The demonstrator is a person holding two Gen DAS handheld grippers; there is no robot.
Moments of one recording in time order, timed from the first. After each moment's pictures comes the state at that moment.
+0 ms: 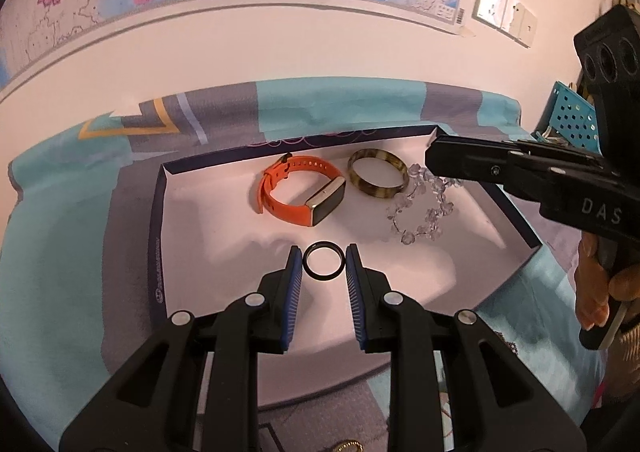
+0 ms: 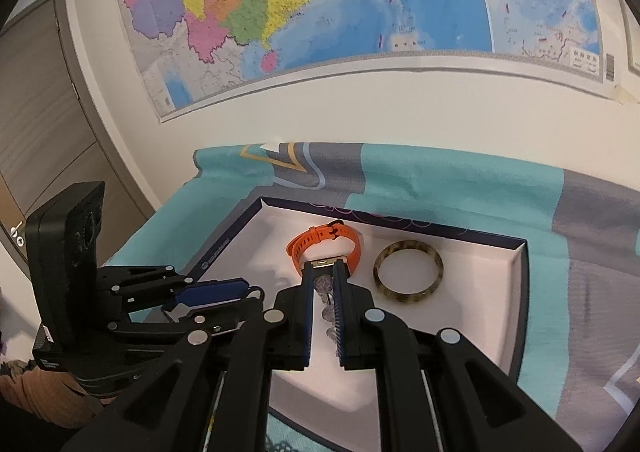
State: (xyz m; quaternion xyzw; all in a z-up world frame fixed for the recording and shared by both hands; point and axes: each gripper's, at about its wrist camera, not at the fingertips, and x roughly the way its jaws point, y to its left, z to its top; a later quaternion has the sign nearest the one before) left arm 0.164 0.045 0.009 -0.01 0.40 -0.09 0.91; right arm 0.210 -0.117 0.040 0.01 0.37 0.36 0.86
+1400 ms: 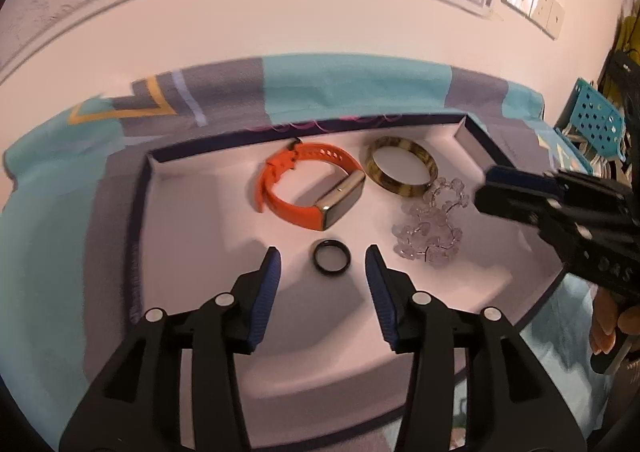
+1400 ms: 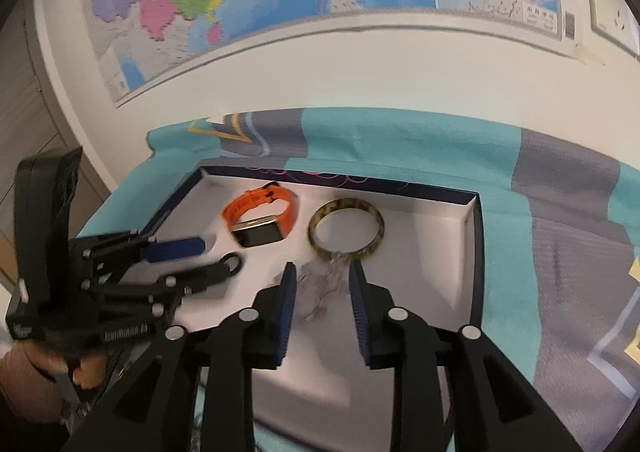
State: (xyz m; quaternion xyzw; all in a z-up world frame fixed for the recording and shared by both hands) left arm 0.187 0.041 -0.007 -0.02 0.43 -0.06 0.90; right arm 0.208 -0.140 0.013 -0.02 0.39 0.29 0.87
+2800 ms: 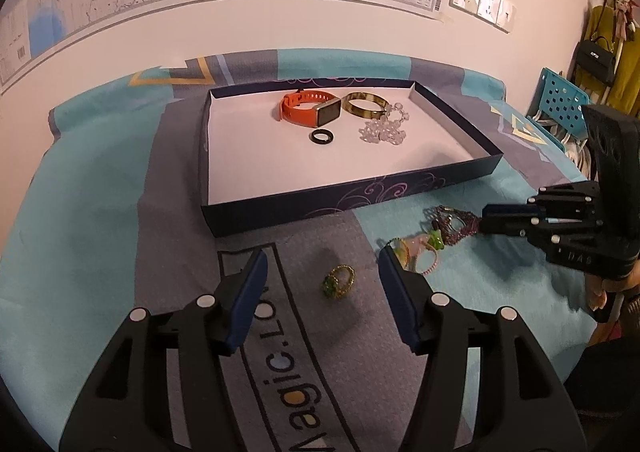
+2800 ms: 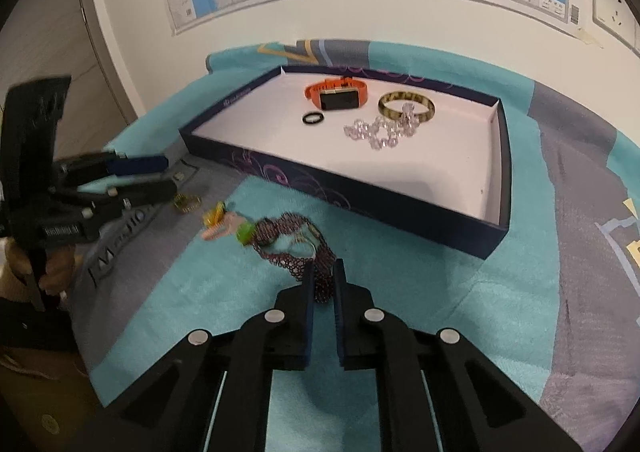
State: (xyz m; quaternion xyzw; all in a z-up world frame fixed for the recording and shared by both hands) left arm 0.039 0.055 -0.007 -0.01 0.40 -0.08 0.92; right arm 0.087 -0.158 -0.017 -0.08 0.42 0.35 0.84
